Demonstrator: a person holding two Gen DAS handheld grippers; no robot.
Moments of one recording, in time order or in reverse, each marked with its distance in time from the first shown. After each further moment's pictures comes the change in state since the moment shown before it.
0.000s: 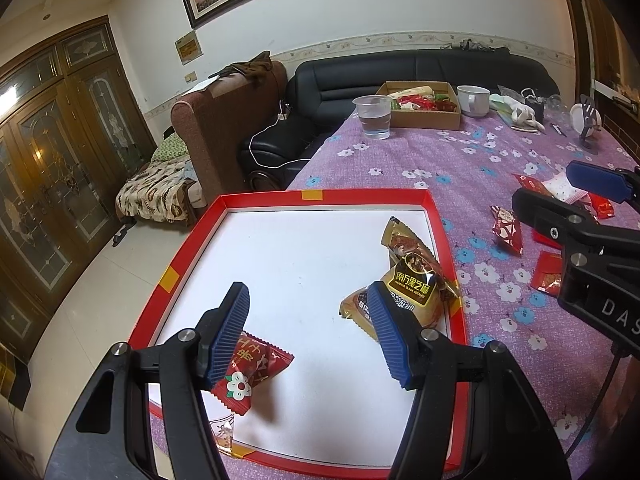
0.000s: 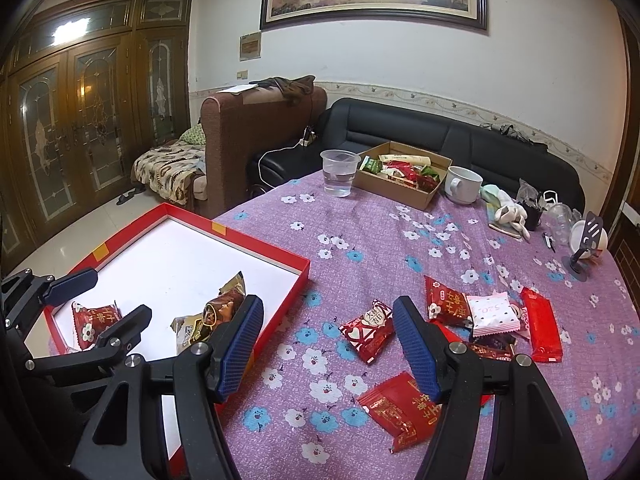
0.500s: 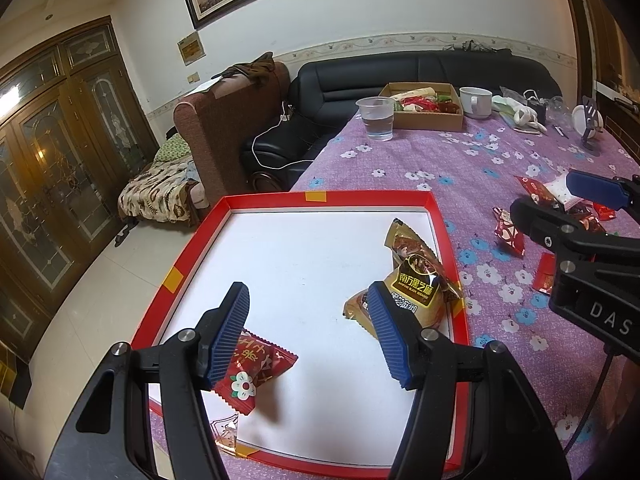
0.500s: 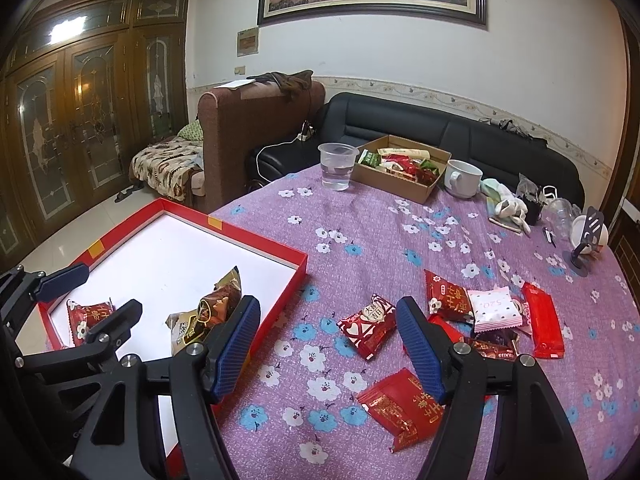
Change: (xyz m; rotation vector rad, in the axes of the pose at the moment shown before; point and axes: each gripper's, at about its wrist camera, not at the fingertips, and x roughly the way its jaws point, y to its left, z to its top) left arm 0.001 0.001 -0.001 -0.004 -0.004 0.009; right arm 0.008 -0.003 -0.002 0.011 0.023 -0.001
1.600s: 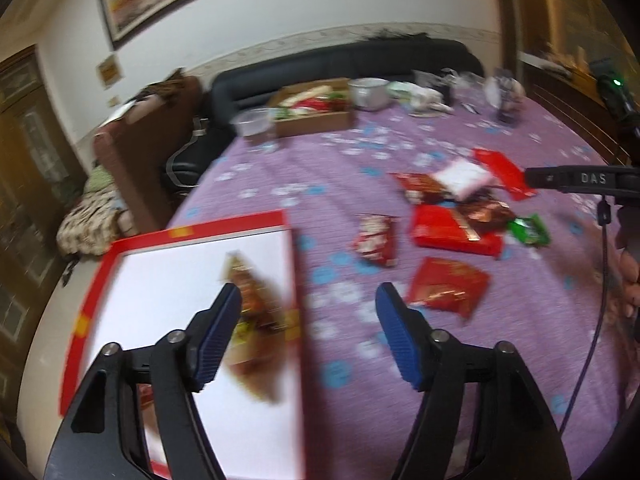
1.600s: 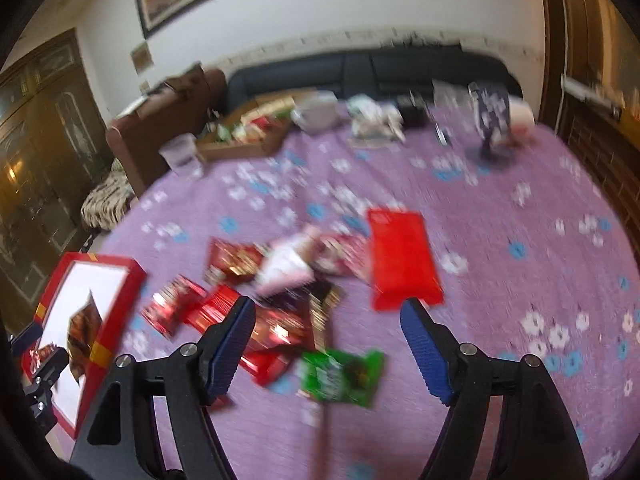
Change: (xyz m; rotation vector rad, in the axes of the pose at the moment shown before) left arm -0.019 -0.103 0.026 0.180 0.012 -0.256; right arm 0.009 -0.231 -0.043 0.394 0.214 -0.042
